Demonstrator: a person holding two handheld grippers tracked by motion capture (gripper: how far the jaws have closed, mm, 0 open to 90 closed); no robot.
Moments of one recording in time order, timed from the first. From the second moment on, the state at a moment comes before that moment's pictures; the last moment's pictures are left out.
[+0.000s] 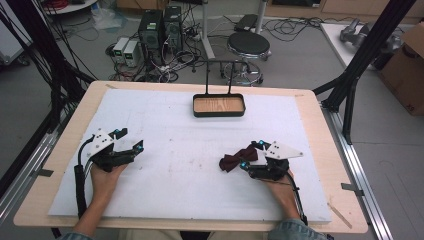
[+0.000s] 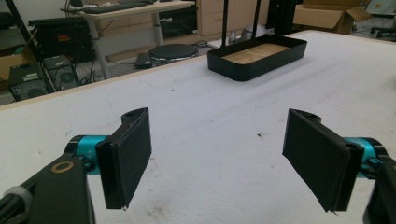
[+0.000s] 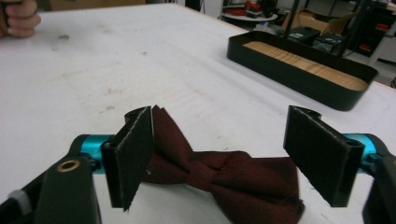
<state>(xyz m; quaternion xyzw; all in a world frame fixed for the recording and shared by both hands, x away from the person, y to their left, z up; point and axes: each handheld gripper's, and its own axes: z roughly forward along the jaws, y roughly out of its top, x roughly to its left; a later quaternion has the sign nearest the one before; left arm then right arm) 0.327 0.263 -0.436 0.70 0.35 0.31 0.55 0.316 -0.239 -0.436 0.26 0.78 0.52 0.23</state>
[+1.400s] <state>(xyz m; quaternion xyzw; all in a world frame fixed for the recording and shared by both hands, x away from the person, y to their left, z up) 0.327 0.262 -0.436 0.70 0.35 0.31 0.54 0.316 -0.203 -0.449 0.19 0.87 0.39 0.25</state>
